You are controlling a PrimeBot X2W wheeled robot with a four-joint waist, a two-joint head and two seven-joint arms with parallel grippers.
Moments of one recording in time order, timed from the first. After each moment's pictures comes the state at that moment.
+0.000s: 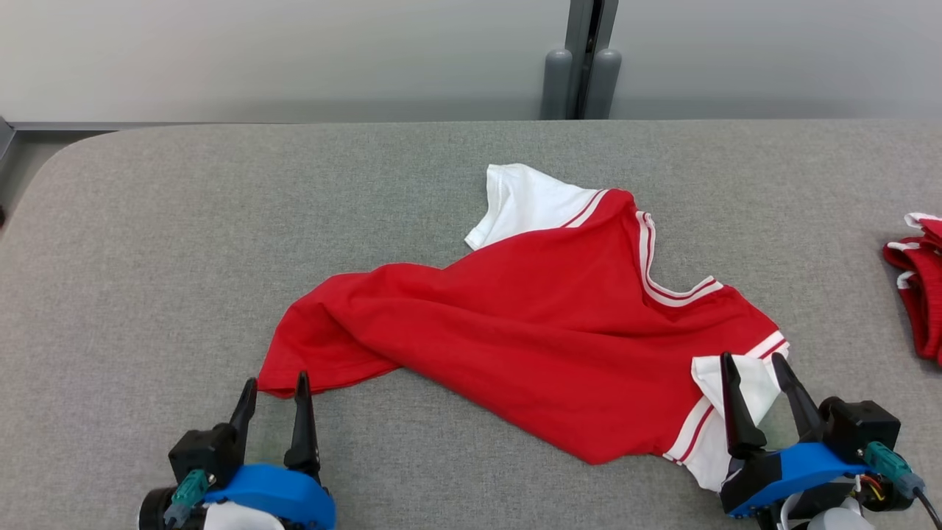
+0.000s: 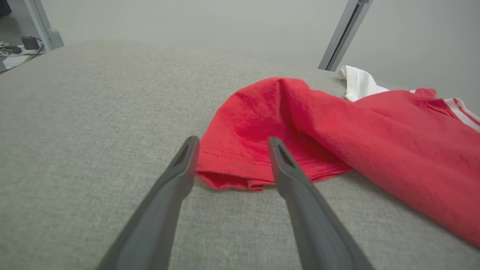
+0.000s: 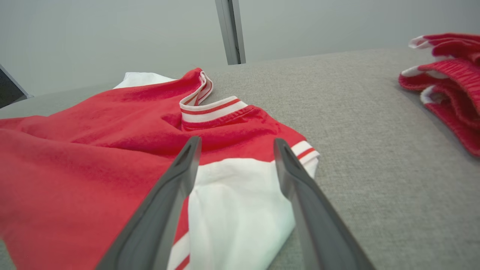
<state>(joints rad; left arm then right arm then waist) -0.14 0.05 -0.08 0.51 -0.26 -0.08 -0.26 -0.15 -0.05 -0.07 0.44 0.17 0.13 -0.26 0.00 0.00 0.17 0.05</state>
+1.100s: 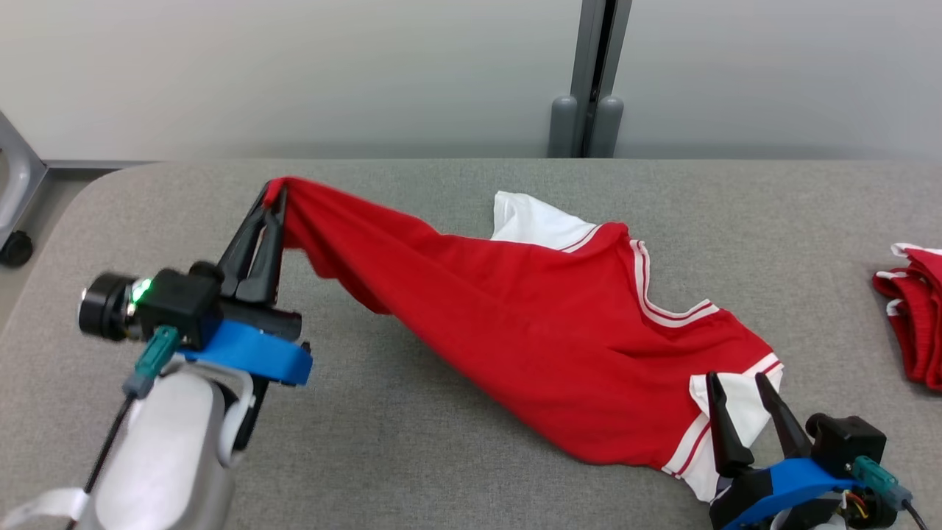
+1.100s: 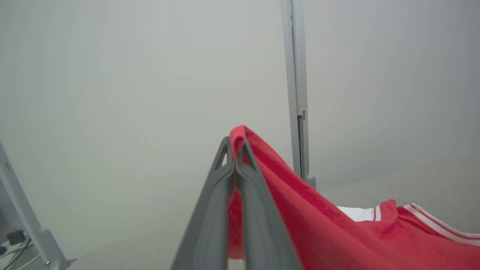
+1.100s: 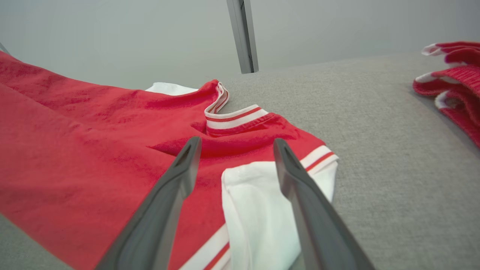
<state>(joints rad) -0.40 0.22 -0.22 0.31 -0.18 -0.13 -0.26 -0.13 -0.05 -0.03 0.46 0.22 0.13 -0.26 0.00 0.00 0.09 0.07</state>
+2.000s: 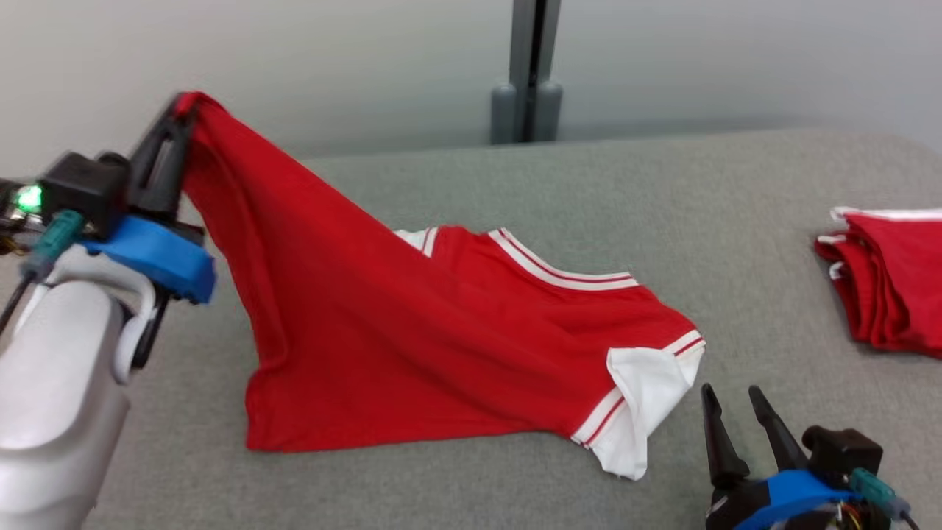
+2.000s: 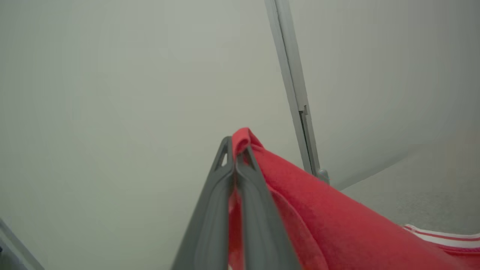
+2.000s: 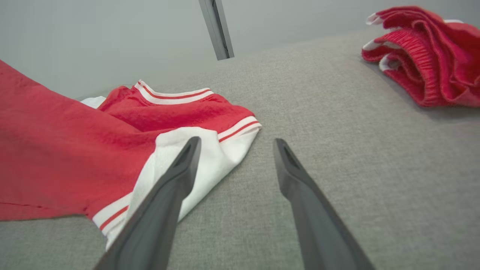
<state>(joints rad) -0.68 0.48 -0.46 0.45 -0.37 -0.08 -0.20 -0.09 -0.05 0.00 0.46 0.26 0.13 -0.26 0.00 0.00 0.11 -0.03</state>
